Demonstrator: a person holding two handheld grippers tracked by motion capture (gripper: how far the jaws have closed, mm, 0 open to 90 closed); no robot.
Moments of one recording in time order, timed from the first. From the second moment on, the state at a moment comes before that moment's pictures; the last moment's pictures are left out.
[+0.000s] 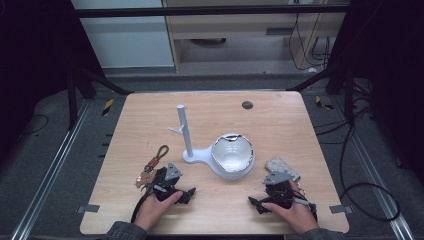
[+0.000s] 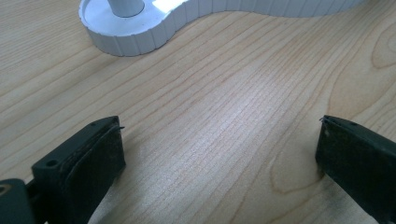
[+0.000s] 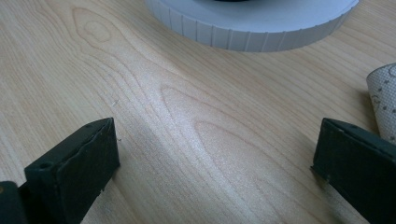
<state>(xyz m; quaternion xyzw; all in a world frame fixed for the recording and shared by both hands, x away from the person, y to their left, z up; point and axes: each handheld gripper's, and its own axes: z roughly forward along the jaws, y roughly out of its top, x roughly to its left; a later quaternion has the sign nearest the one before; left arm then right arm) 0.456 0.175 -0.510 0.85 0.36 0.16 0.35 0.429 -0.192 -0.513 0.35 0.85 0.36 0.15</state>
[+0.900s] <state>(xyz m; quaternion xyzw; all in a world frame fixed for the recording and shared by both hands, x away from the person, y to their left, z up) 0.468 0.232 -0.479 0.85 0.38 0.19 0.32 0.429 -0.193 -0.513 0.35 0.85 0.36 0.15</state>
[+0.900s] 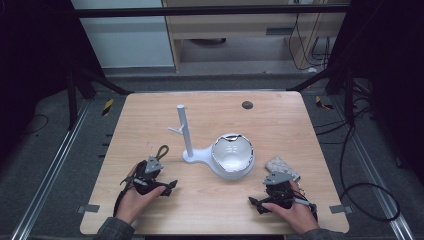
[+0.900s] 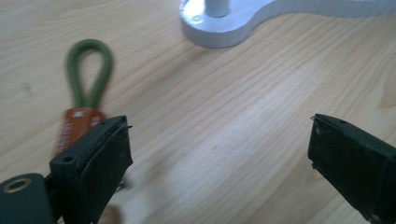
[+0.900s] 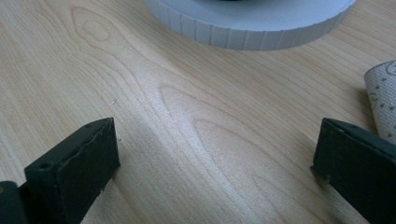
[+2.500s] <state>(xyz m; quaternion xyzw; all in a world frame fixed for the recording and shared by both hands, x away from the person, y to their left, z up) 0.543 0.272 -0.474 0.86 0.44 0.11 0.23 0.434 -0.198 -0.513 0.38 0.84 0.36 0.17</state>
